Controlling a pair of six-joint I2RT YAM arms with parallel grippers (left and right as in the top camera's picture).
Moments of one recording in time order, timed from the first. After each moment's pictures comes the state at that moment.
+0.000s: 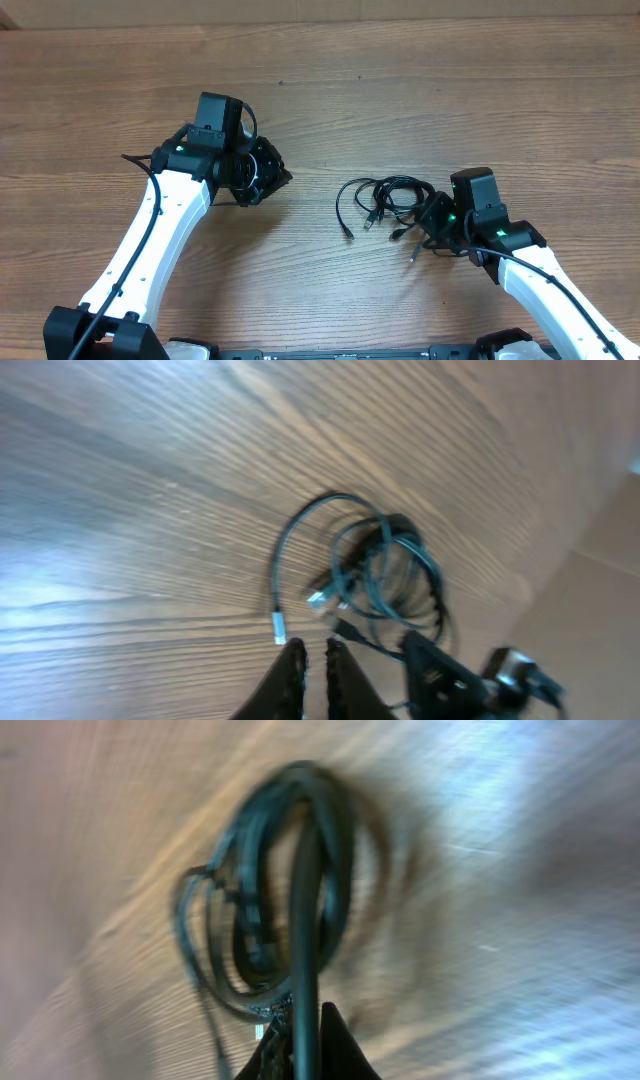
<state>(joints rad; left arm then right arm) -0.22 1.51 1.18 -0.84 0.47 -0.93 0.25 1.21 0.60 -0.42 -0.22 0.95</state>
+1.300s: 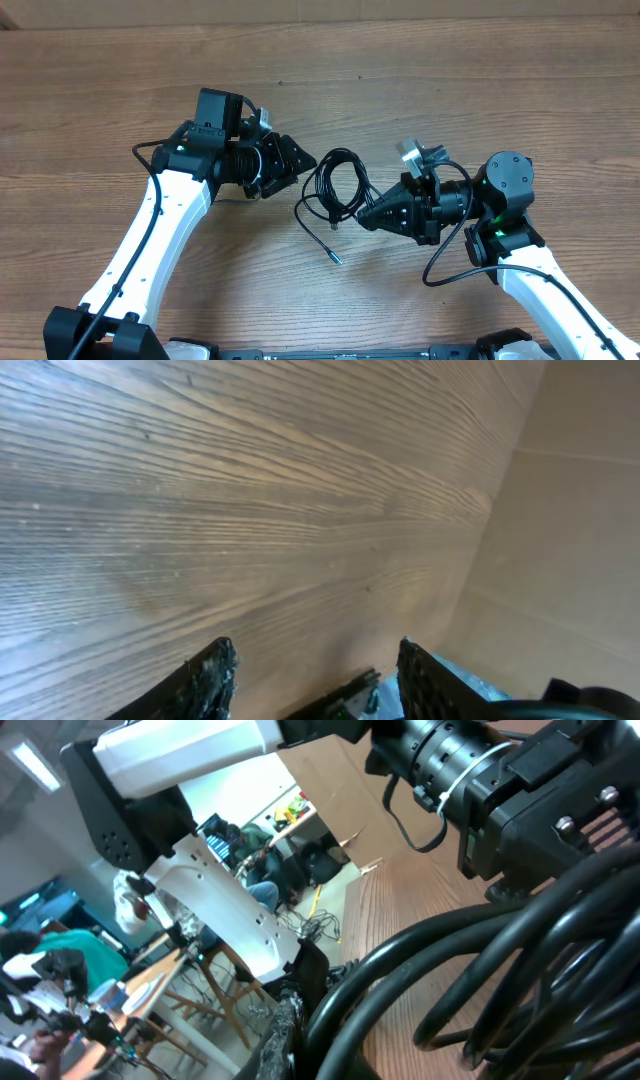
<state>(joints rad) -0.22 1.51 1.18 -0.76 0.69 -0.74 0.25 1.22 0.59 0.67 -1.46 0.64</state>
